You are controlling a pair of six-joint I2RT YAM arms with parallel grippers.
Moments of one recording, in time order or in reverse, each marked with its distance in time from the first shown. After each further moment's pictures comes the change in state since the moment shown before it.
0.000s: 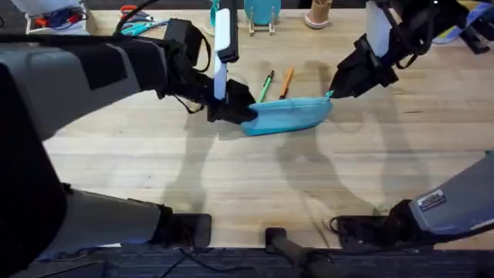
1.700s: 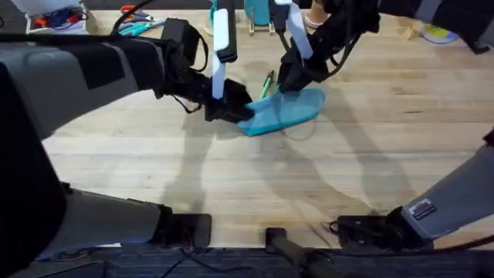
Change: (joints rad) left arm 0.014 0.000 0.000 0.000 -0.023 0.000; right arm 0.374 -0.001 0.000 0.393 0.100 0.347
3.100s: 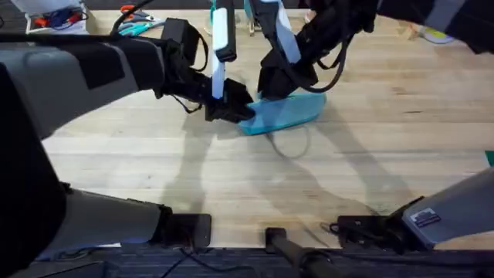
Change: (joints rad) left arm 0.000 0.000 0.000 0.001 0.012 0.000; right arm 0.132 -0.096 0.000 -0.027 -0.073 0.009
